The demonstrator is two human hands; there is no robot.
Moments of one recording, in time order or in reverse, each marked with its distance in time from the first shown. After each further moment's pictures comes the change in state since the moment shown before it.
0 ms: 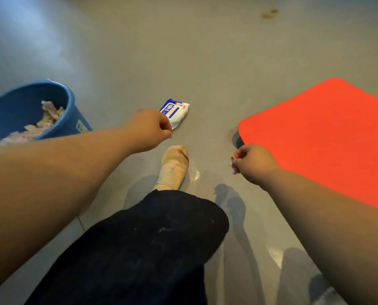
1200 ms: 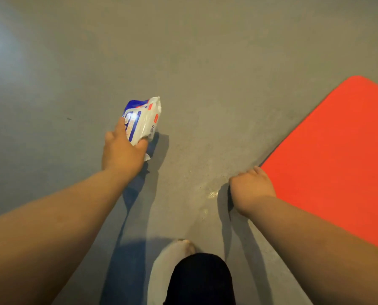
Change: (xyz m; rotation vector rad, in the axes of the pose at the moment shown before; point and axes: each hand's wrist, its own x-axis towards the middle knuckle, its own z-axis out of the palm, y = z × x) left_hand 0.274 -0.067 0.077 -0.319 0.228 -0.304; right_hand 0.218 -0.011 0.017 -1.065 -0.258 -0.010
